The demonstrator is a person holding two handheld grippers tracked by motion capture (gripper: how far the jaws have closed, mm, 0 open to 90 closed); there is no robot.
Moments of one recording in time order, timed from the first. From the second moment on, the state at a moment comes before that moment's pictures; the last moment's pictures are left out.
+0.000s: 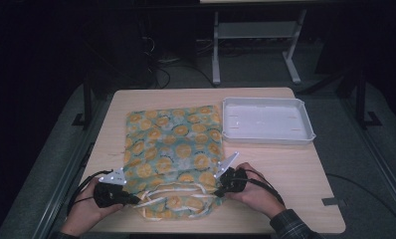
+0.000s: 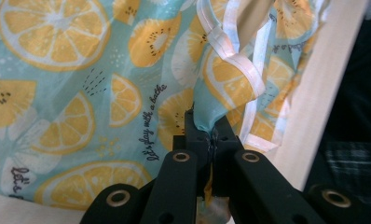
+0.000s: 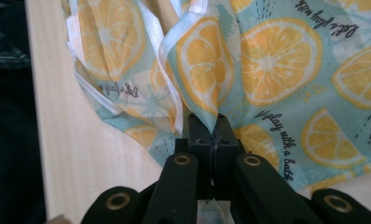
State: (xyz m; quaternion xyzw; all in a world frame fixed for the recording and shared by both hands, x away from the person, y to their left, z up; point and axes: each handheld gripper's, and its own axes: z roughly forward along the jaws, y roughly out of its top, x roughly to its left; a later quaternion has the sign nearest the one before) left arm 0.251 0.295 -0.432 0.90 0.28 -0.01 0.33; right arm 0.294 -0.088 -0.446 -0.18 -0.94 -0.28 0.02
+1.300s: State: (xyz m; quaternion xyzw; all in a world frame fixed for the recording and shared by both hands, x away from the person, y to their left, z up) left arm 0.287 0.310 -0.341 0.86 0.29 0.03 0.42; right arm 0.332 -0.107 -0.353 -0.17 -0.91 -0.37 -0.04
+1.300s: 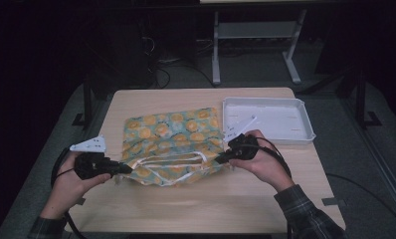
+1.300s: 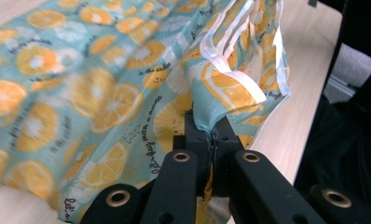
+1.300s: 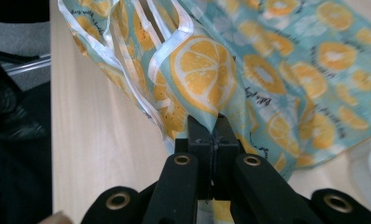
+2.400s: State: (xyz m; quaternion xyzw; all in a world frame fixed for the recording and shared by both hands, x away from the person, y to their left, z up) left arm 0.411 0.322 -0.384 0.79 0.48 0.01 0.39; right arm 0.460 -0.076 -0.386 -0.24 -0.92 -0.32 -0.03
